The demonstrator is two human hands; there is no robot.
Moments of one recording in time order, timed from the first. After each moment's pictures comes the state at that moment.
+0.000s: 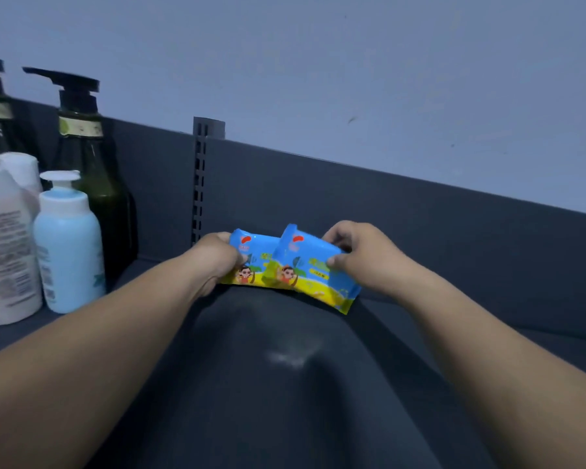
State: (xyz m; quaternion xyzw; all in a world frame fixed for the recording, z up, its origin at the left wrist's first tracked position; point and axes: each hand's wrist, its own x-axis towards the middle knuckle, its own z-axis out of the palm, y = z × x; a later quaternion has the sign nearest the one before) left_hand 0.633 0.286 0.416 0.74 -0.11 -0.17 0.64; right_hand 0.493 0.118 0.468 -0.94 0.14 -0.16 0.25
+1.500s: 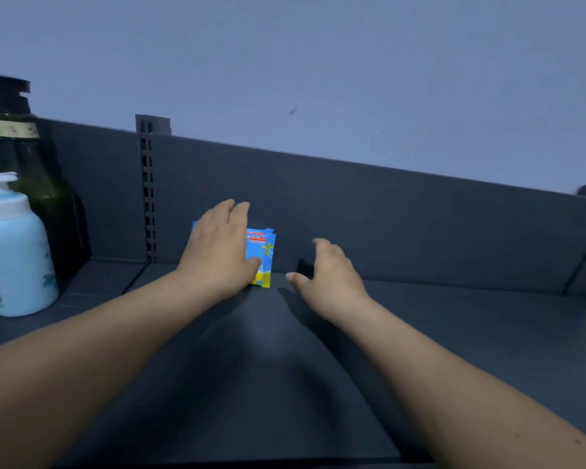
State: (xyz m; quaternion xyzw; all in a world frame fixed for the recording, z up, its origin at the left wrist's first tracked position) left_hand 0.554 0.270 0.431 0.87 -0.38 0.18 0.25; right_hand 0.442 0.140 0.421 -0.92 0.28 -0.20 0.19
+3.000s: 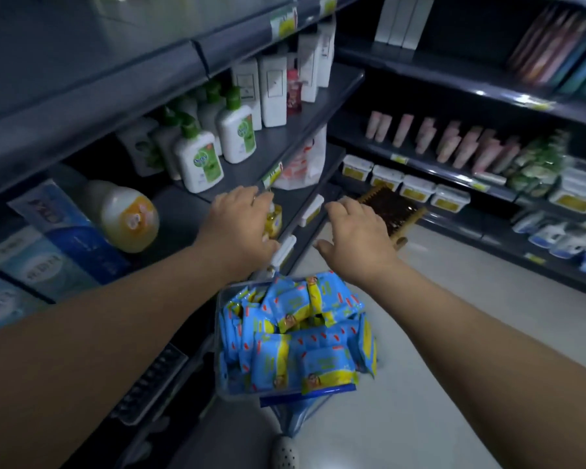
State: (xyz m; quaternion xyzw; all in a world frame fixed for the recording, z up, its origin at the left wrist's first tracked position) left_hand -0.021 -0.034 0.224 0.54 -0.83 -0.02 0.09; right_hand -0.208 -0.002 0.220 -0.72 0.69 -0.07 0.04
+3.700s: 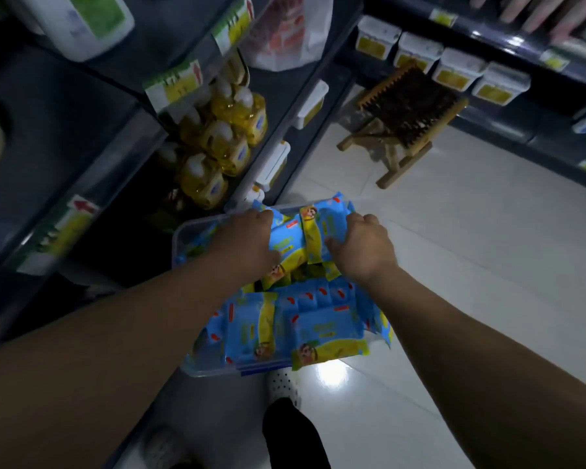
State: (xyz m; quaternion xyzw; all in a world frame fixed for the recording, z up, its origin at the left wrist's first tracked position) left_hand -0.077 -0.081 -0.022 0.58 -0.78 -0.23 -0.12; right_hand -0.257 -0.046 -0.023 -0.53 0.80 0.02 0.28
